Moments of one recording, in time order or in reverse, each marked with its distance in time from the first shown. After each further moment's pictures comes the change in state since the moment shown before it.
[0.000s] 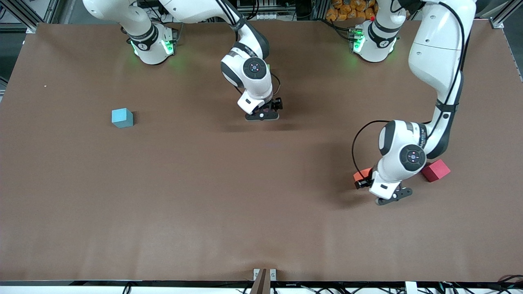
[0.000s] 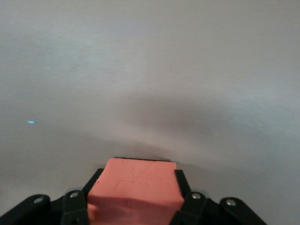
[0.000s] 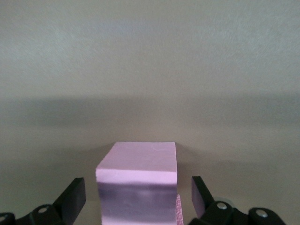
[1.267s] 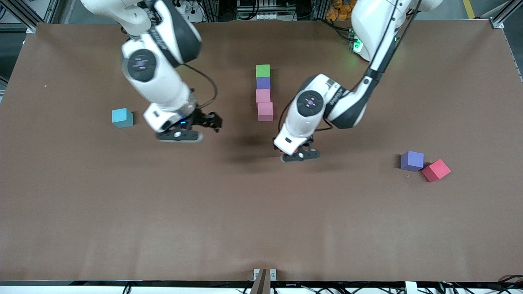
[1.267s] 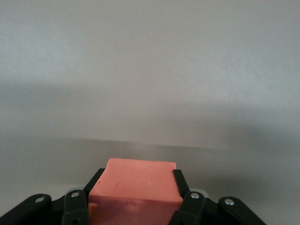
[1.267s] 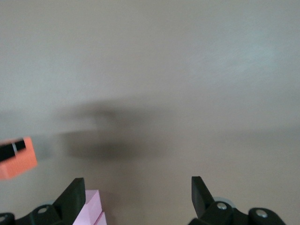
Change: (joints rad) left arm -0.367 -0.105 -0.129 0.034 -0.005 -0.109 -0.314; right arm -0.463 -0.373 -0.021 0.057 -0.004 -0.386 -0.320
